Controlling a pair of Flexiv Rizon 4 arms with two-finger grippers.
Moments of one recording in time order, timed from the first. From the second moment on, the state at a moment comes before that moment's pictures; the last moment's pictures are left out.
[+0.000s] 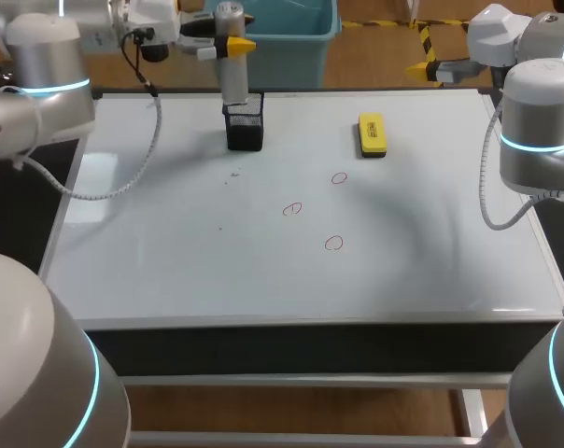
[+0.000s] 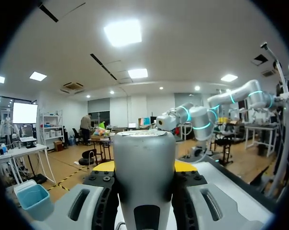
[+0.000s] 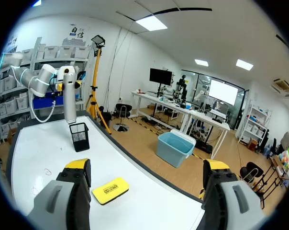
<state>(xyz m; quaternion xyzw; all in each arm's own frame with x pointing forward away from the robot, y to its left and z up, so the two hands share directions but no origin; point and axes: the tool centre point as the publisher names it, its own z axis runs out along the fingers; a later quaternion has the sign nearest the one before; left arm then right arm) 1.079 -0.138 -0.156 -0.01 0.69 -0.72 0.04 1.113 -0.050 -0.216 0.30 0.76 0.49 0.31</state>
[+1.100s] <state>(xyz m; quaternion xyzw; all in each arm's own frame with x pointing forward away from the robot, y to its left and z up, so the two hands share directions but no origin) 0.995 -0.095 -0.232 -0.04 0.69 -0.72 0.07 1.113 -0.050 -0.216 0.30 0.76 0.49 0.31</state>
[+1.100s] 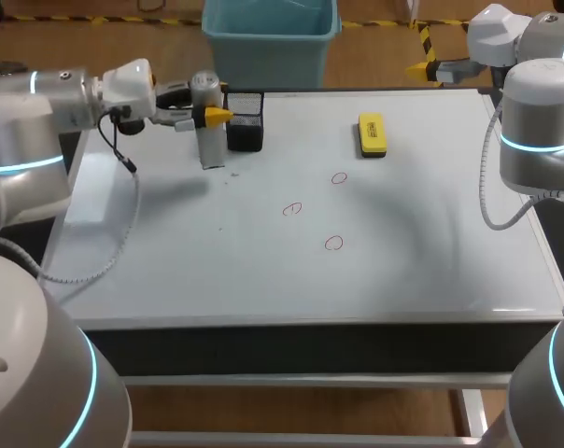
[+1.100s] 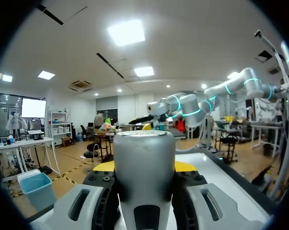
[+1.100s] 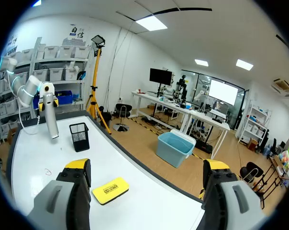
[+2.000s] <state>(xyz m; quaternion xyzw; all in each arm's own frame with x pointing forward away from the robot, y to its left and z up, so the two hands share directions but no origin) 0.998 -0.080 -0.242 -0.05 0.69 -0.72 0.06 1.113 -0.049 -0.216 0.30 0.76 0.49 0.31</state>
